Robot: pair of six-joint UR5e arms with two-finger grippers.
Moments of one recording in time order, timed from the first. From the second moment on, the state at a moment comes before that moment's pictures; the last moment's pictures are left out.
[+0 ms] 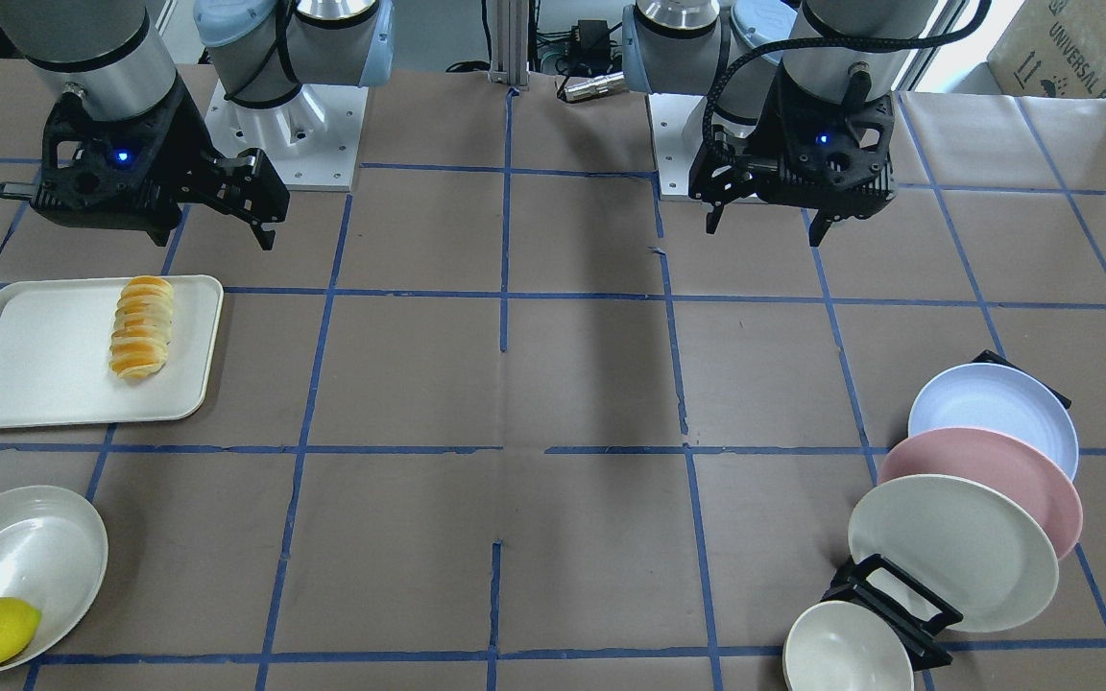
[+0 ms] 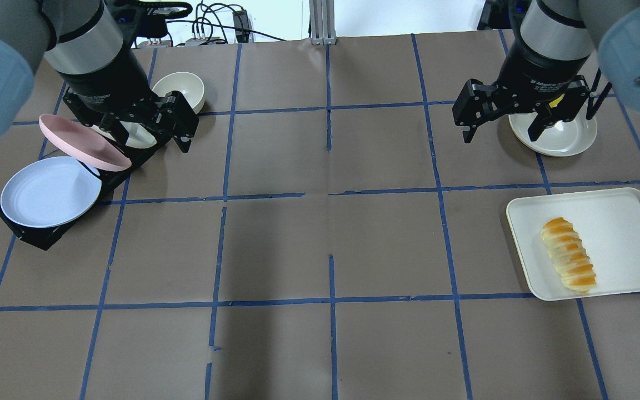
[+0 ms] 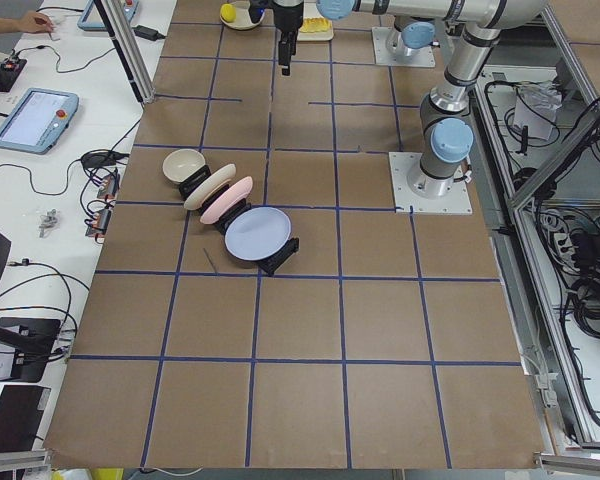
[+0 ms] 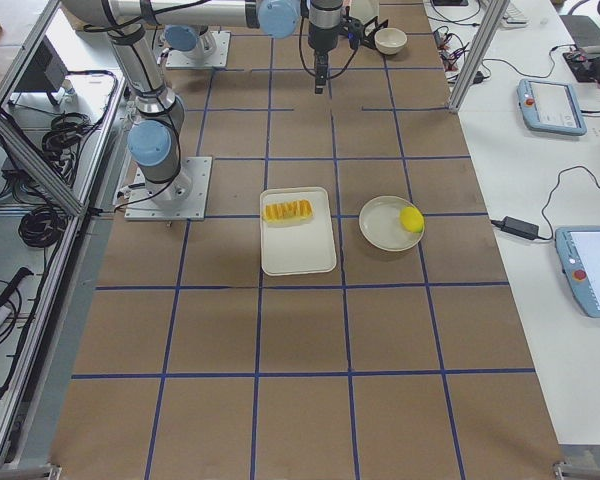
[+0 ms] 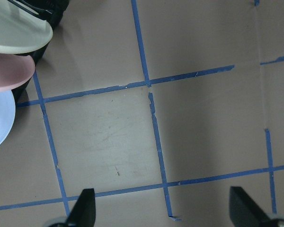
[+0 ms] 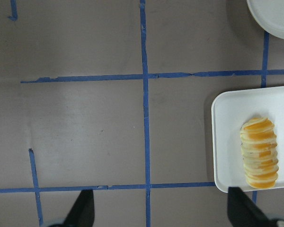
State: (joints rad) left arm -1.61 -1.55 -1.56 -1.61 1.61 0.12; right arm 1.55 -1.58 1.60 -1.55 -1.57 0.00
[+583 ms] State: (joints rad) left arm -1.60 -1.56 -1.56 -1.61 1.62 0.13; right arm 1.55 -1.58 1.60 -1.55 -1.57 0.00
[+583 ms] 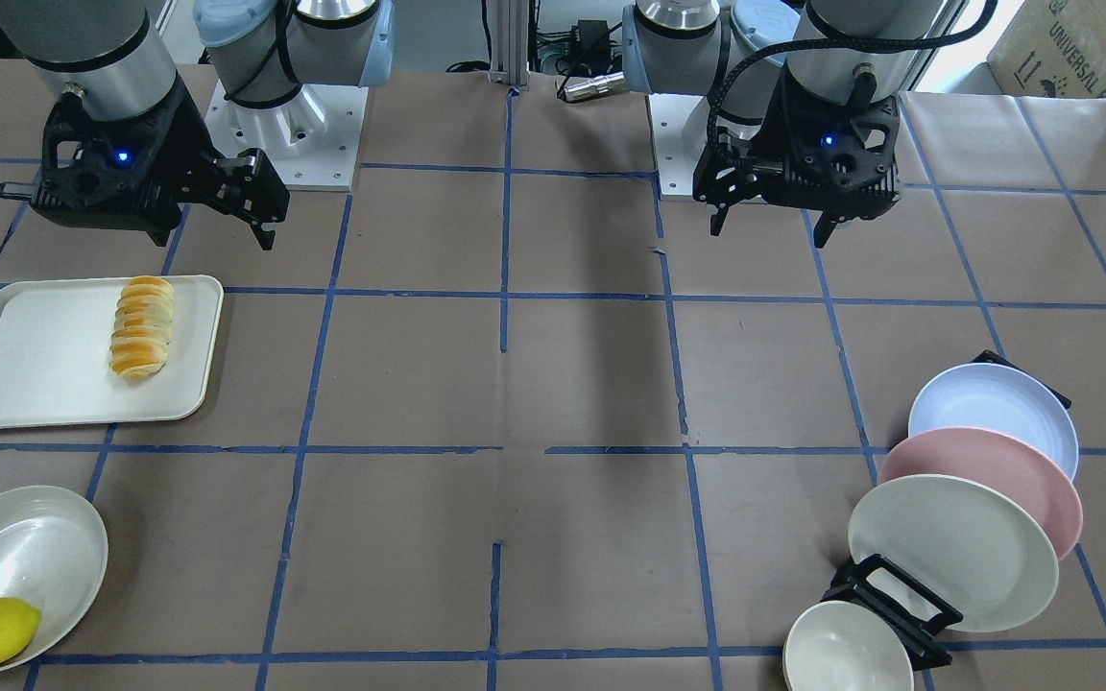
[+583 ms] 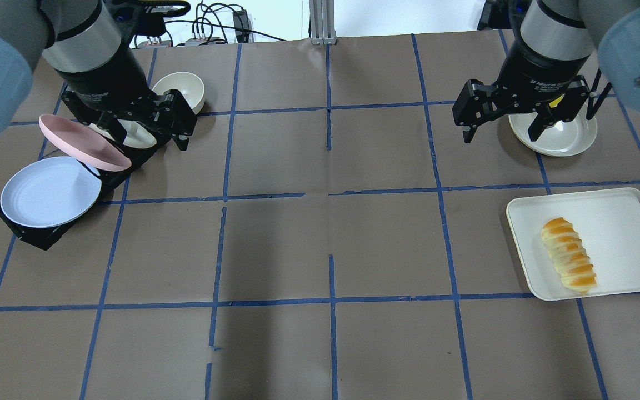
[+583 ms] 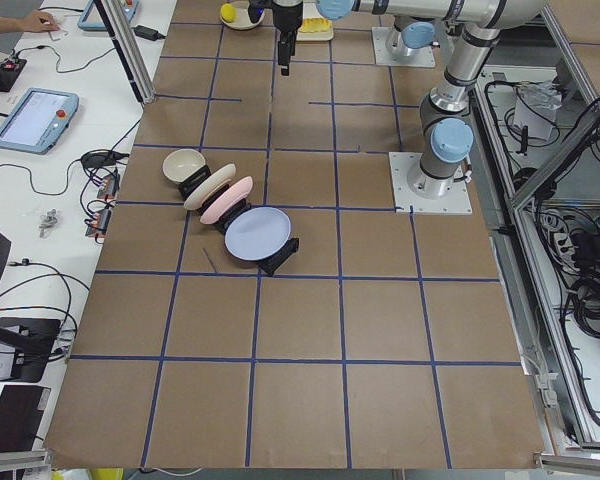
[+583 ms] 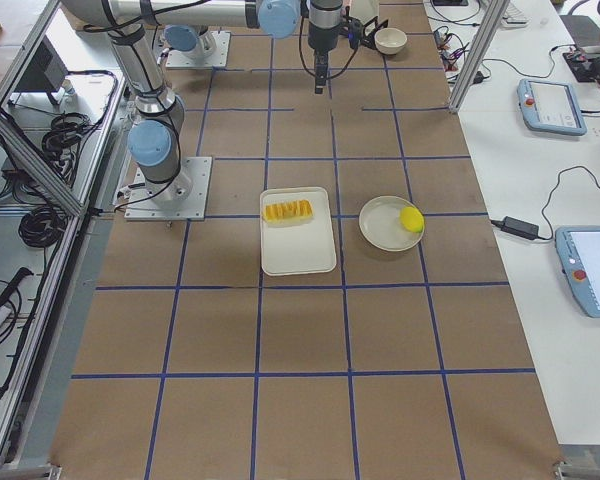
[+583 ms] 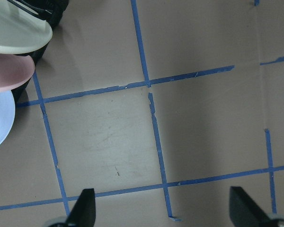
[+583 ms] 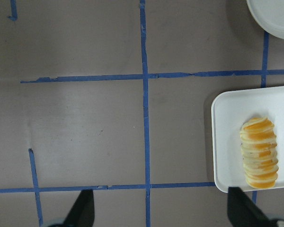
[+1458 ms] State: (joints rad) left arm -1.19 -1.56 -1.57 -1.64 1.58 0.55; right arm 1.55 -1.58 1.60 -1.55 -1.57 0.01
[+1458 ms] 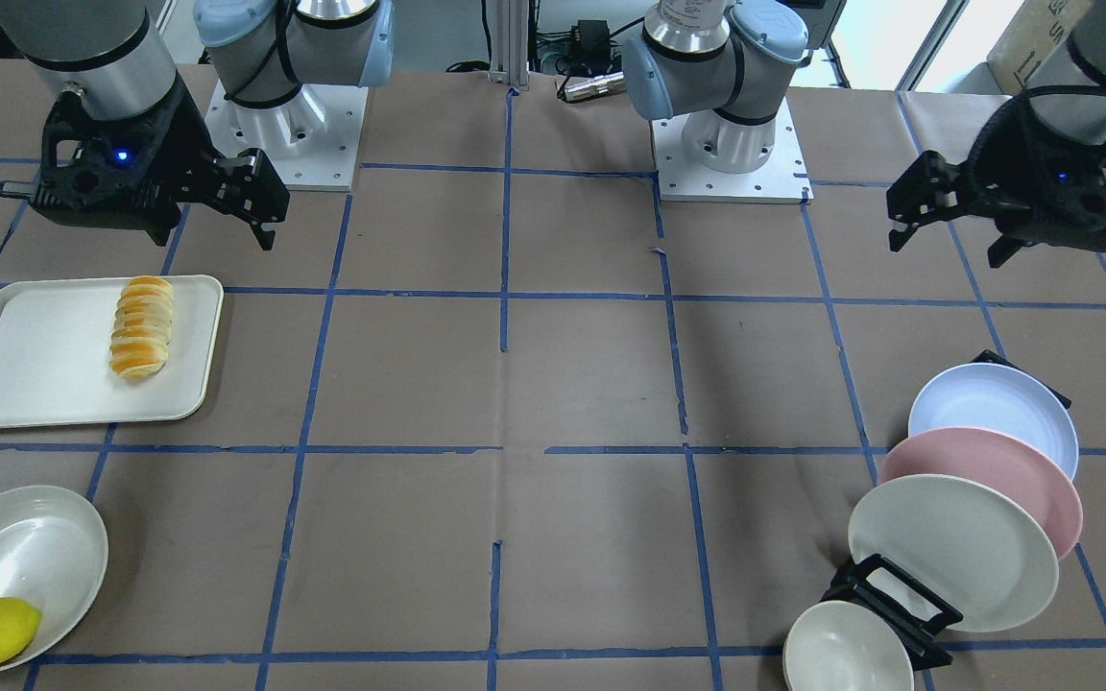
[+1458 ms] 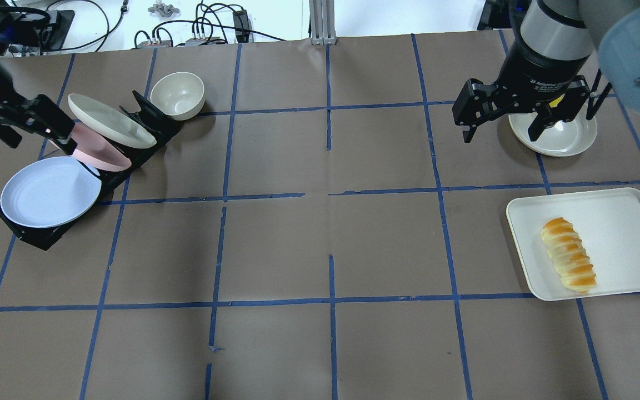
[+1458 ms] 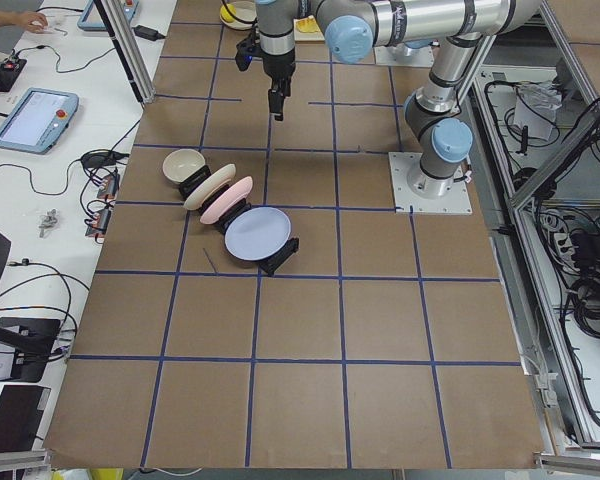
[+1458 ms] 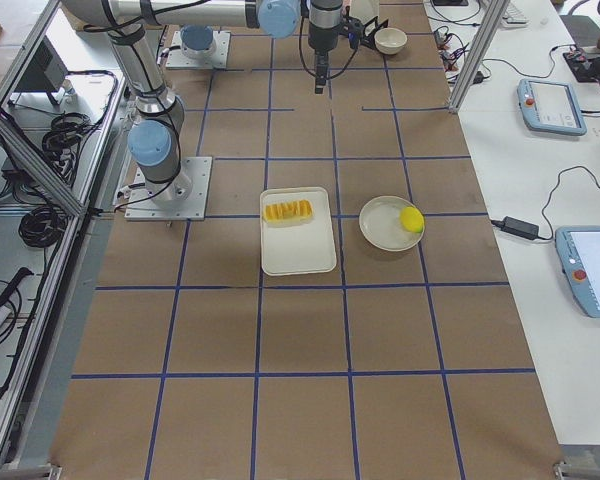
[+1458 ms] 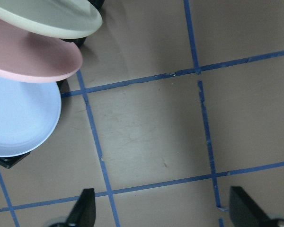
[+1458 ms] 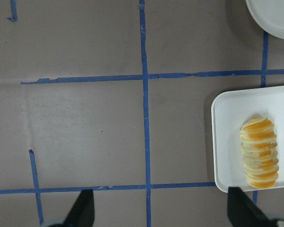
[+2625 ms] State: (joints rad) left arm -0.83 -1.86 -1.43 -1.64 1.49 0.92; right arm 1.39 -1.56 1.86 -1.88 -1.57 -0.49
